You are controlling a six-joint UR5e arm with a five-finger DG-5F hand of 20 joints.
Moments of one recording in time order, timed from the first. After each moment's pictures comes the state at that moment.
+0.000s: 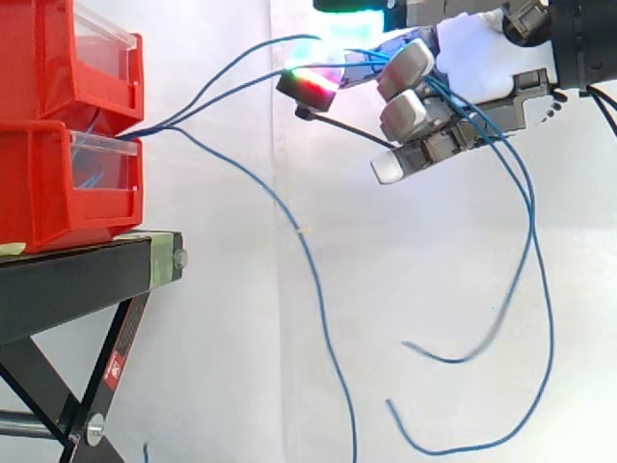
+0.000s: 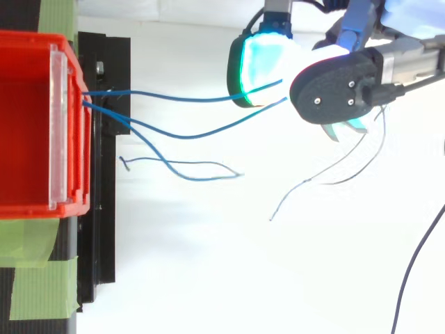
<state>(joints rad) 0.09 -1.77 -1.65 -3.01 -1.24 -0.08</state>
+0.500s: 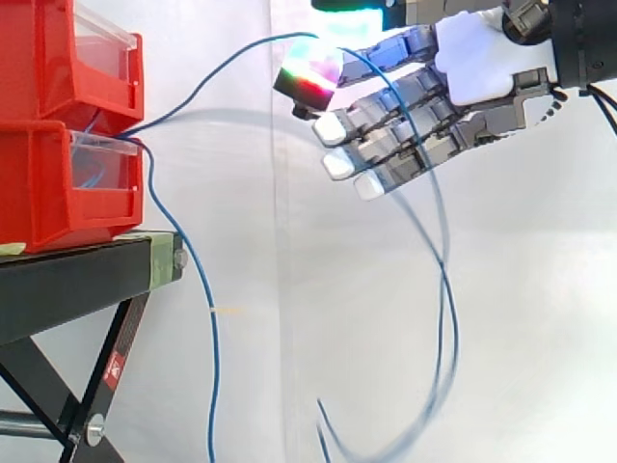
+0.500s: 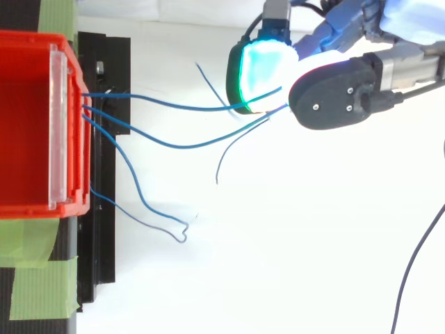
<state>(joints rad) 0.10 -1.77 -1.65 -3.01 -1.24 -0.08</state>
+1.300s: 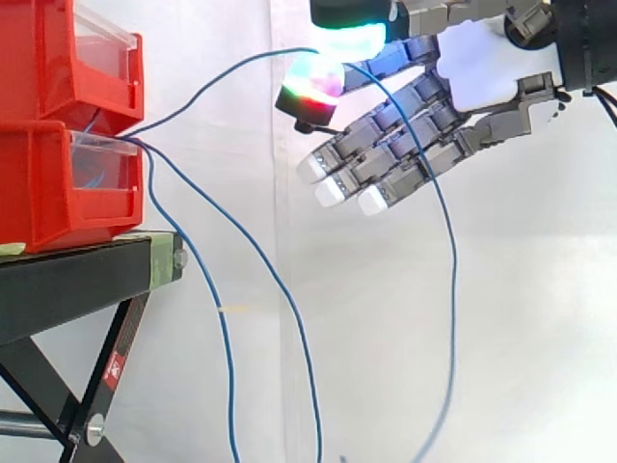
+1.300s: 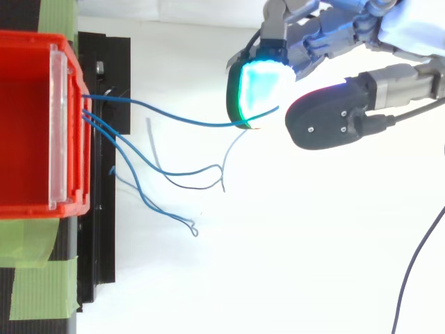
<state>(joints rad) 0.11 -1.78 -1.65 -3.03 -1.24 -0.14</state>
